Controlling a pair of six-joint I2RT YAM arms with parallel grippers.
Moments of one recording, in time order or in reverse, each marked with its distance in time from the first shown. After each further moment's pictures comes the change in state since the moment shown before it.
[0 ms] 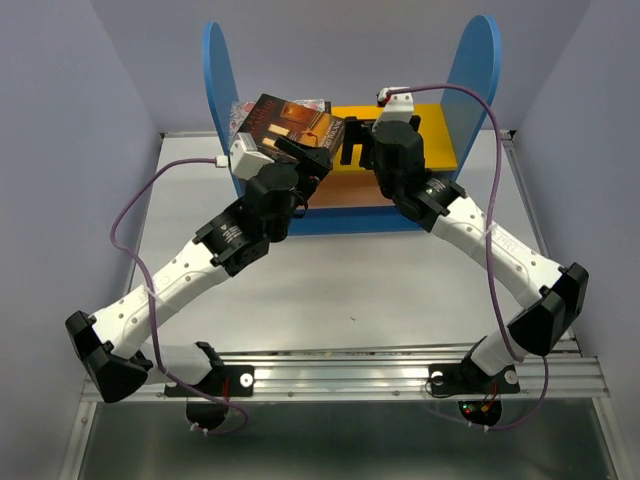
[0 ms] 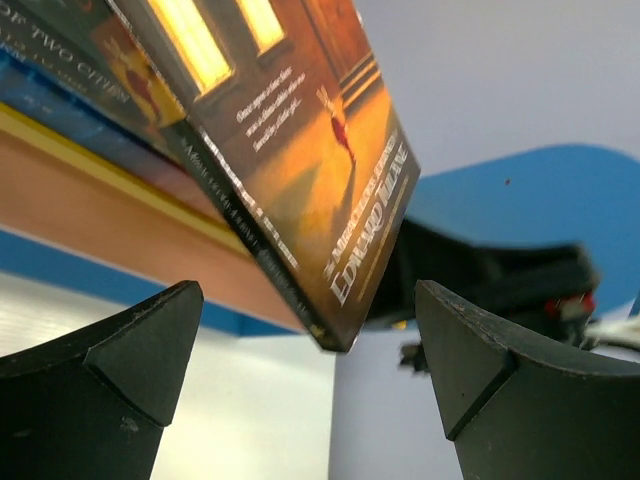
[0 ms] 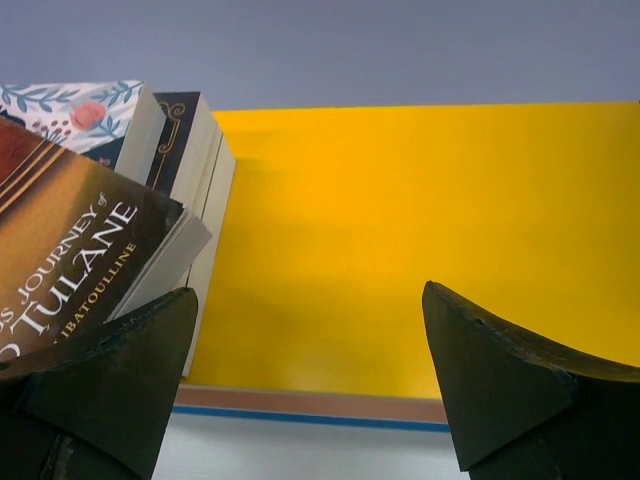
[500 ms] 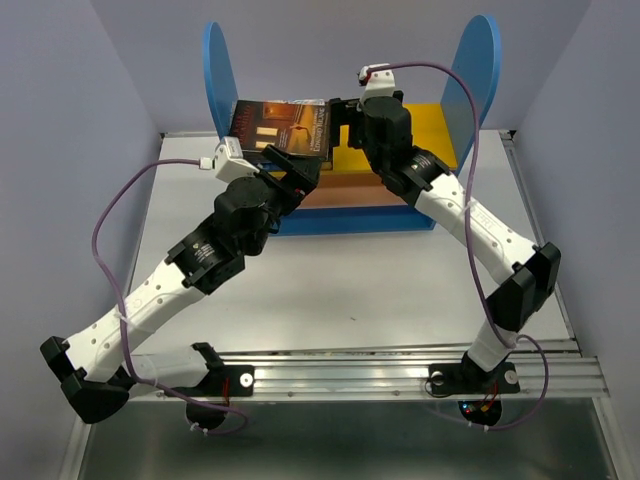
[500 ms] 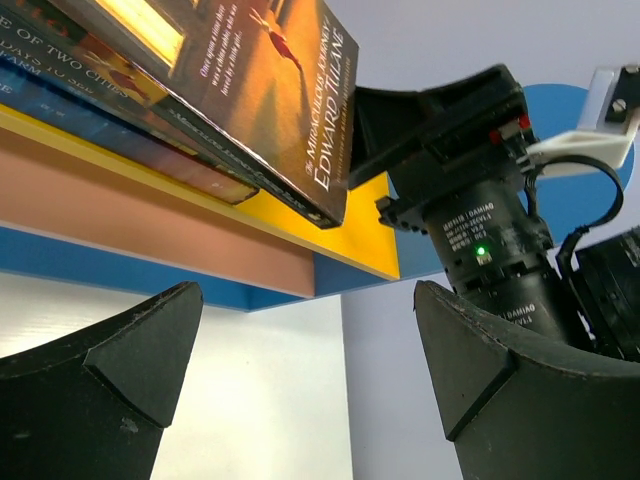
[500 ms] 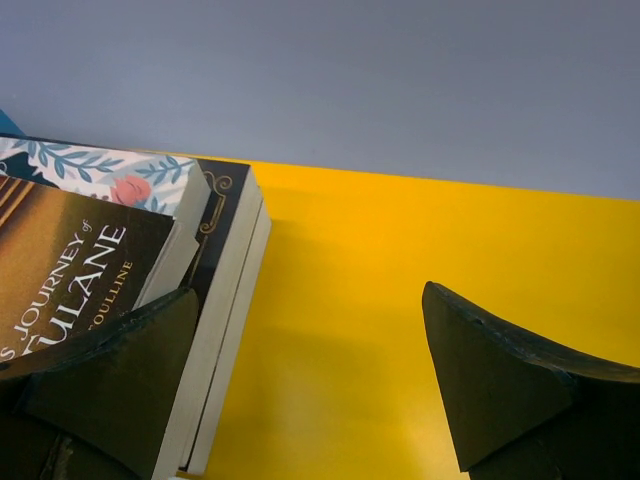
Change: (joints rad) left arm 0.000 -0.163 -0.097 0.017 0.117 0.141; right arm -0.055 0.177 0.222 -0.007 -0.119 -0.101
